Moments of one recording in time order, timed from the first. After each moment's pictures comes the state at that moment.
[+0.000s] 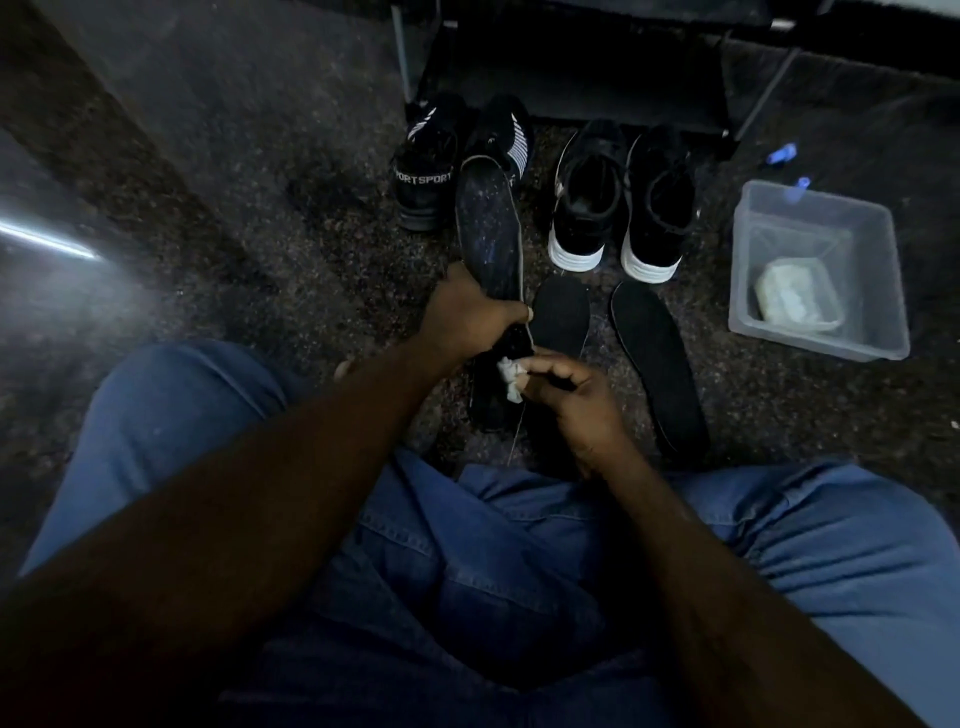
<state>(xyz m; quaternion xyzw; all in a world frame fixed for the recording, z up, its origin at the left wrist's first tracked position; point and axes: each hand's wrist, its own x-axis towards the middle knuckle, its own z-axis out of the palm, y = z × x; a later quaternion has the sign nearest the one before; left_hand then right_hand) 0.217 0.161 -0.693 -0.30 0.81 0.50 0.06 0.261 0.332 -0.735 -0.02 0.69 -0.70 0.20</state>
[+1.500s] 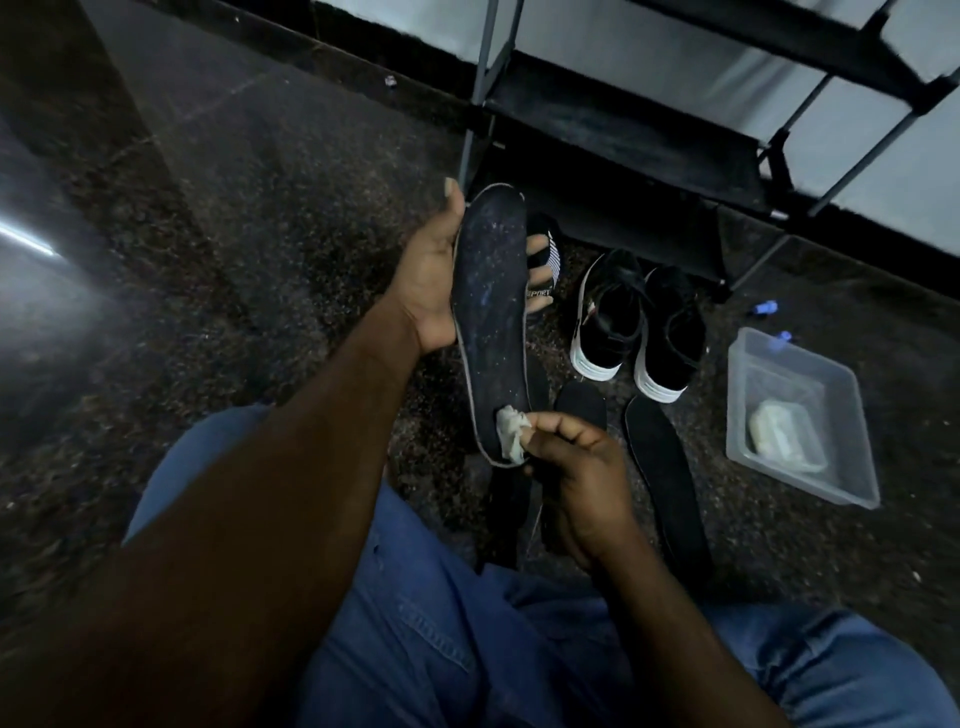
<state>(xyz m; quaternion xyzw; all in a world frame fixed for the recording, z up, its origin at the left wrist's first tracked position) 0.190 0.050 -0.594 -0.08 0.38 0.92 0.07 0.272 0.262 -0.641 0.02 0.65 -0.72 0.22</state>
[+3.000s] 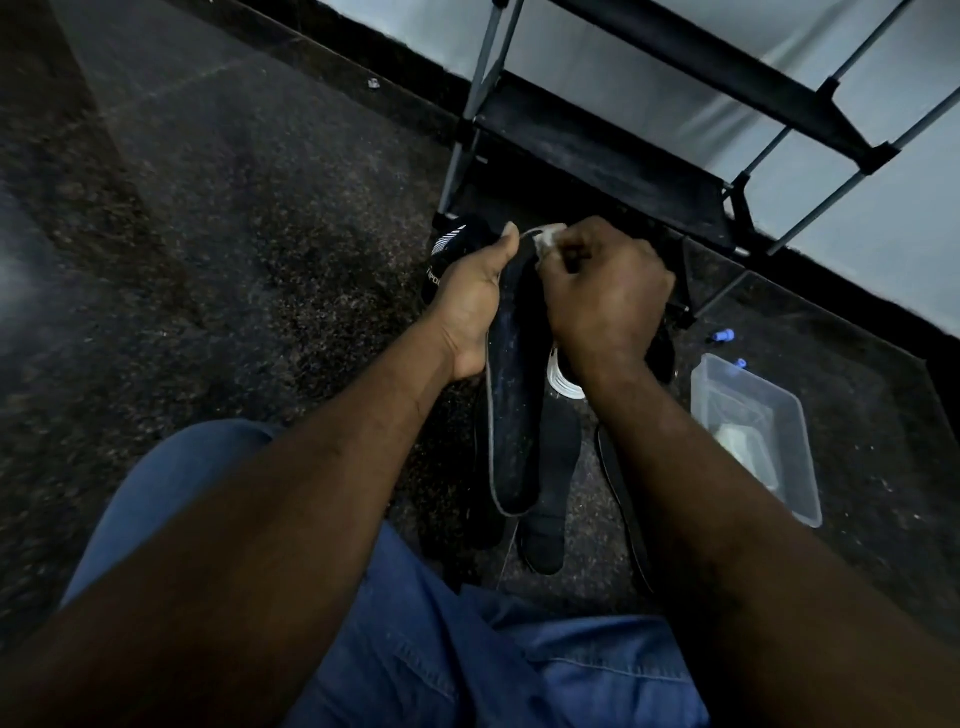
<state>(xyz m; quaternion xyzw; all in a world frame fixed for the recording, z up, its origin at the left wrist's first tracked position) 0.178 0.082 -0.594 -0.07 0.38 0.92 0.05 0.147 0.194 -0.553 -0.16 0.91 -0.26 -0.28</state>
